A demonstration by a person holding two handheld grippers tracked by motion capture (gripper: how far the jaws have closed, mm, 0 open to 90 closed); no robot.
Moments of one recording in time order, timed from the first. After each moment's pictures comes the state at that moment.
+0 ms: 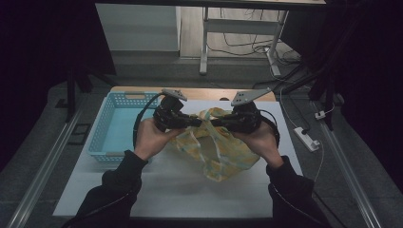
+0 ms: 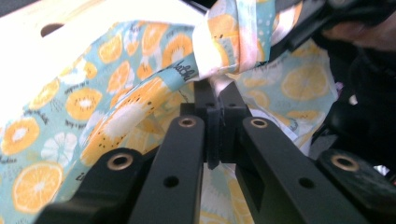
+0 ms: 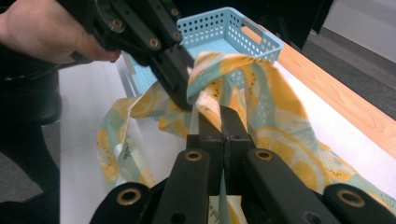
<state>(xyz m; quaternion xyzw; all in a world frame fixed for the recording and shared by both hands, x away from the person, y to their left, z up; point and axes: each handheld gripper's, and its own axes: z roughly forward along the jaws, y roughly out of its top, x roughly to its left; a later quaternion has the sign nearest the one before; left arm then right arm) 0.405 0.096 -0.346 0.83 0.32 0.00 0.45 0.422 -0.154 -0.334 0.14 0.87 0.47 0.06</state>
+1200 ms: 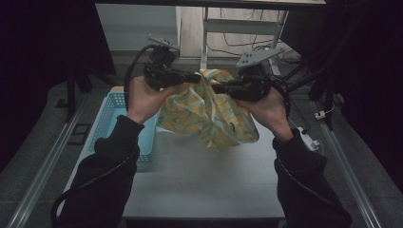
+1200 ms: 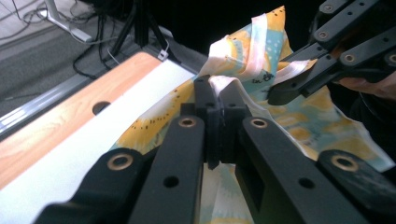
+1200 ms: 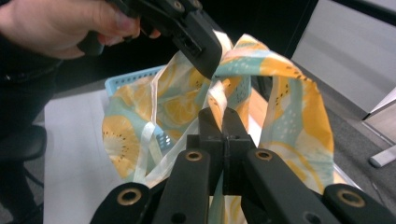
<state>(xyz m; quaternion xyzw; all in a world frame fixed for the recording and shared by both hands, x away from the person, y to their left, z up) 0.432 0.116 -0.239 0.80 0.32 0.06 0.50 0.431 -0.144 -0.235 0.12 0.86 0.48 0.12</state>
